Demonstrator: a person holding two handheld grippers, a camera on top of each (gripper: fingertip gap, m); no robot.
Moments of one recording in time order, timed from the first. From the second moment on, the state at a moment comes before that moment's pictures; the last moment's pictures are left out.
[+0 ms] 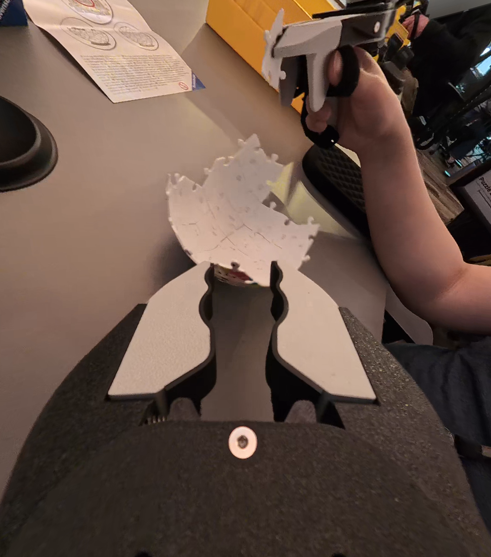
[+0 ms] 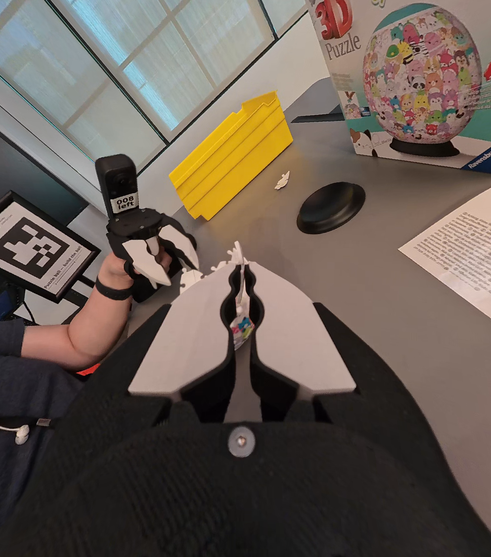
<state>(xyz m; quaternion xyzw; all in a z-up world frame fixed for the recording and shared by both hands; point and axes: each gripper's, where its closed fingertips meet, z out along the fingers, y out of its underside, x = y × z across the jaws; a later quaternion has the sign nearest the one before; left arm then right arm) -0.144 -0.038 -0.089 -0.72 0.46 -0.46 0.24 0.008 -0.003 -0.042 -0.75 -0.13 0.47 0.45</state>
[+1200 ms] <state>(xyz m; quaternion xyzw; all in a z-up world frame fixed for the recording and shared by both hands) -0.108 0.020 -0.116 -0.74 0.52 -0.34 0.25 0.001 -0.005 -0.057 -0.76 -0.14 0.47 0.42</state>
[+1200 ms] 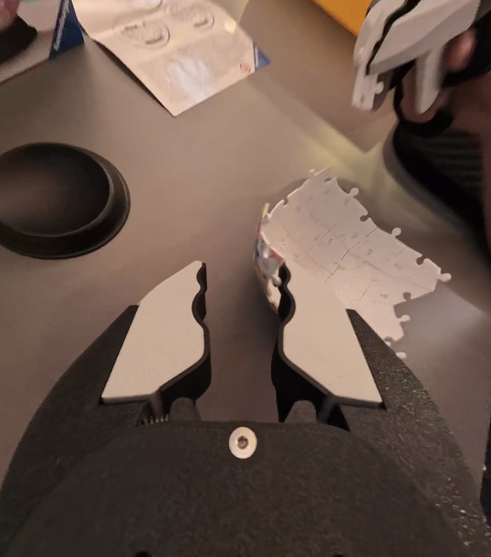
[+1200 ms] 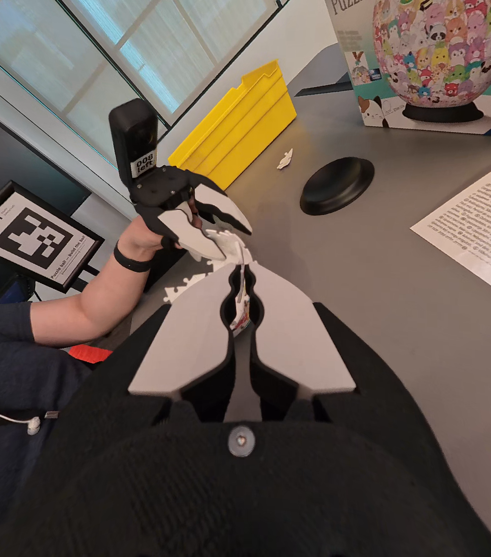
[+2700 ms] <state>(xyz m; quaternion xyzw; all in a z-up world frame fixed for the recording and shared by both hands) -0.089 0.014 -0.115 -0.71 0.51 -0.46 0.19 -0.040 -0.007 -0.079 -0.81 -0.25 0.44 0.29</state>
